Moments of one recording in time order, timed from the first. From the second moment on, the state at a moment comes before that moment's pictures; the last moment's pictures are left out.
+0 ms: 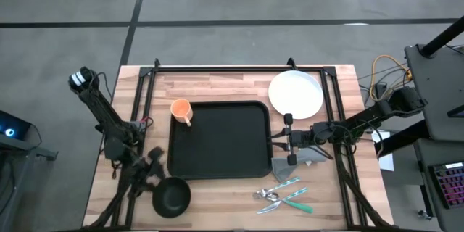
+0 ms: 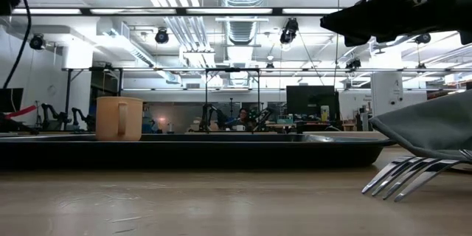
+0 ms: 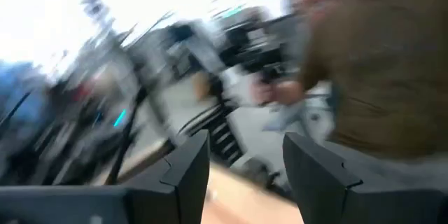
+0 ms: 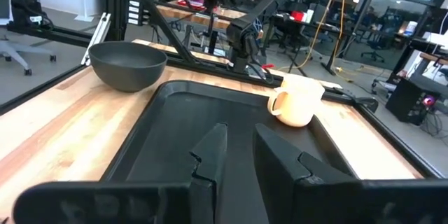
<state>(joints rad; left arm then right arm) -0.98 0.79 0.21 0.71 -0.34 0.39 0.28 1.19 0.24 0.87 0.24 -0.14</state>
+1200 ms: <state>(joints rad) -0.98 0.26 0.01 0.29 -0.42 0.02 0.28 1.19 0.24 0.83 0.24 -0.13</state>
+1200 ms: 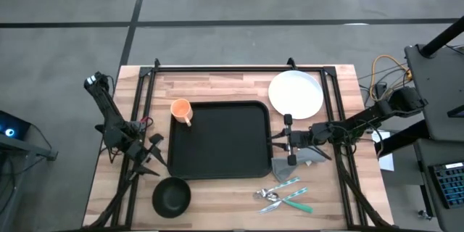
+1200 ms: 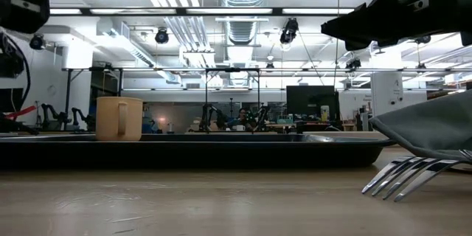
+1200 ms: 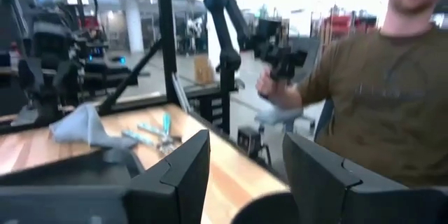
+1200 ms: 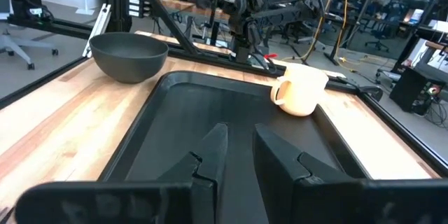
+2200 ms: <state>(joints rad) -0.98 0.07 0.01 0.06 -0.26 0.03 0.28 1.19 0.24 0.81 0.27 -0.05</state>
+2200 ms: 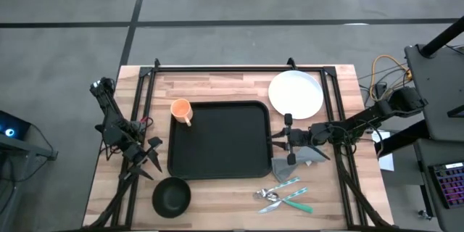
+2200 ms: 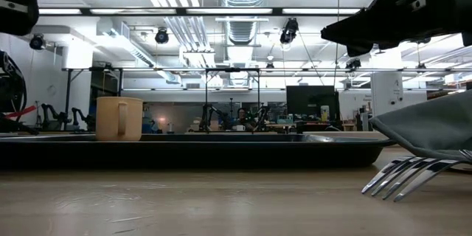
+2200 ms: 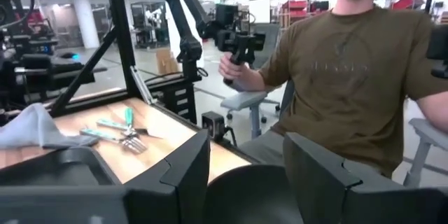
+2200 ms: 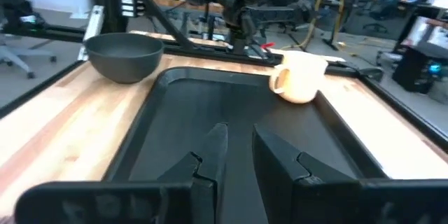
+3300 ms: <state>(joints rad) -0.98 0.13 0.01 0.05 -0.25 -0.07 0.09 1.16 0.52 -0.31 0.57 0.34</state>
